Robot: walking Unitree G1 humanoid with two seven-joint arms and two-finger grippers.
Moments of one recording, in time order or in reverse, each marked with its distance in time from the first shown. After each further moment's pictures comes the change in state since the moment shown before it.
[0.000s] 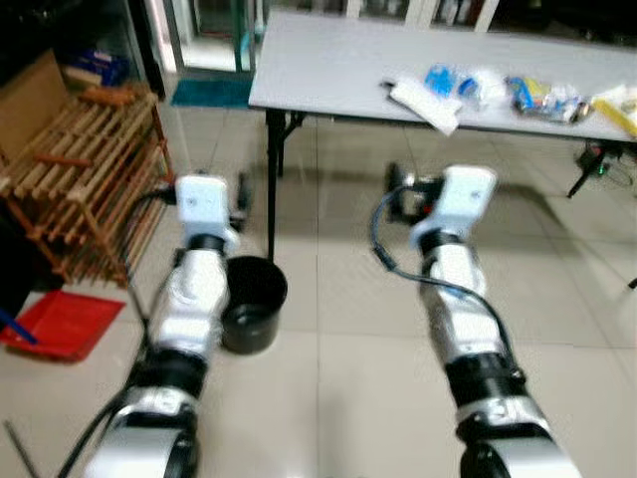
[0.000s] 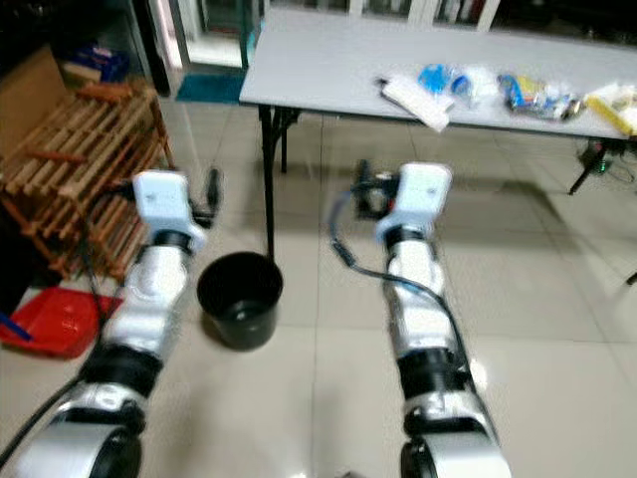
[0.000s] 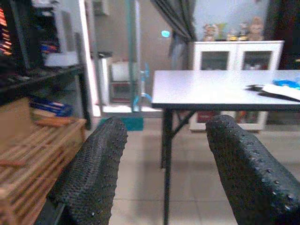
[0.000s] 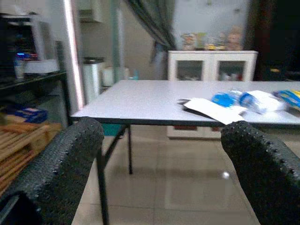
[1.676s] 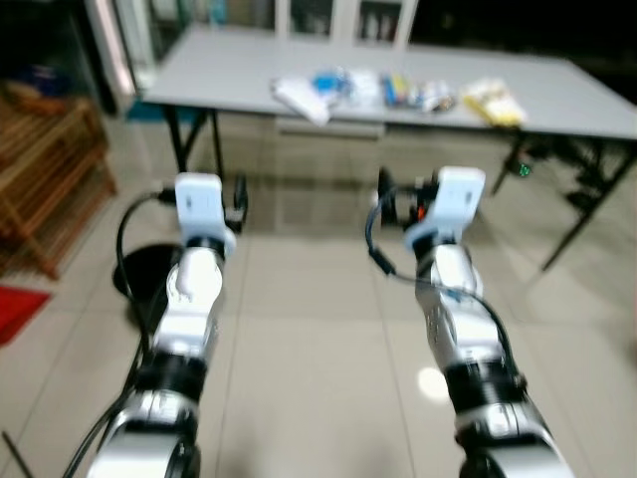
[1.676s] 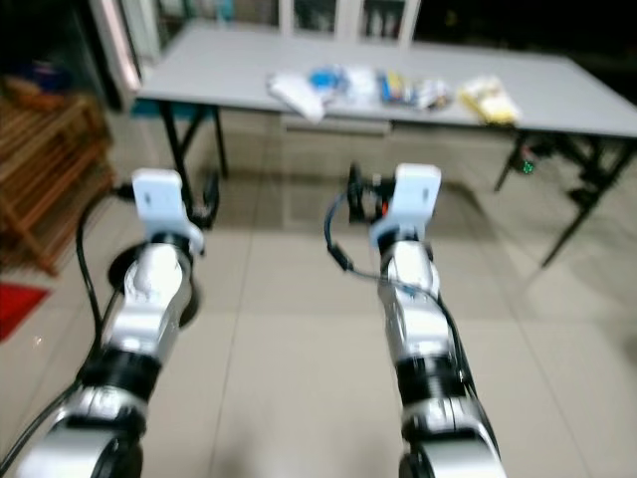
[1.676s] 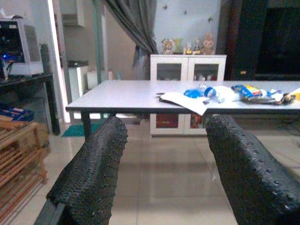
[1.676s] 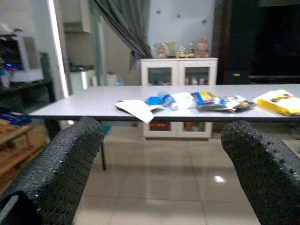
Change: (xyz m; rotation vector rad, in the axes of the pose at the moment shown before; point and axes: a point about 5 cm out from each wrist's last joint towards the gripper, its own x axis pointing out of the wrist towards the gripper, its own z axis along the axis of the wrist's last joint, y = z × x) left arm -0.003 -0.008 0.000 -0.037 0.027 -0.028; right arm -0.004 0.001 0.001 0.024 0.038 0.018
